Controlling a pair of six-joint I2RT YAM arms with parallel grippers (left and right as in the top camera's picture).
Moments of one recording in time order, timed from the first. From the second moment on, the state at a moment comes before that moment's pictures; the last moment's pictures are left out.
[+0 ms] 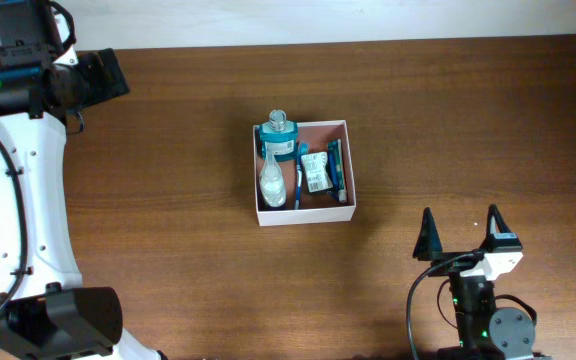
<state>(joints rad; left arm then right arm) 0.15 1.80 2.01 -1.09 -0.06 -0.17 0.09 0.02 0.13 -0.02 0.07 0.09</state>
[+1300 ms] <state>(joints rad) 0.15 1.80 2.01 -1.09 -0.06 -0.17 0.04 0.01 0.01 -0.07 0.05 -0.05</state>
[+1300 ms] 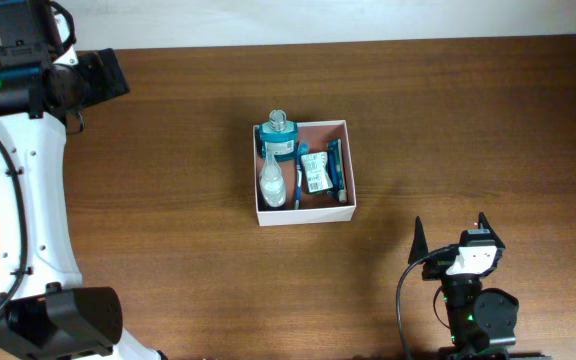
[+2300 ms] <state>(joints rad) 0.05 1.67 2.00 -1.09 -0.05 -0.17 0.04 0.01 0.01 -0.07 0.05 -0.05</state>
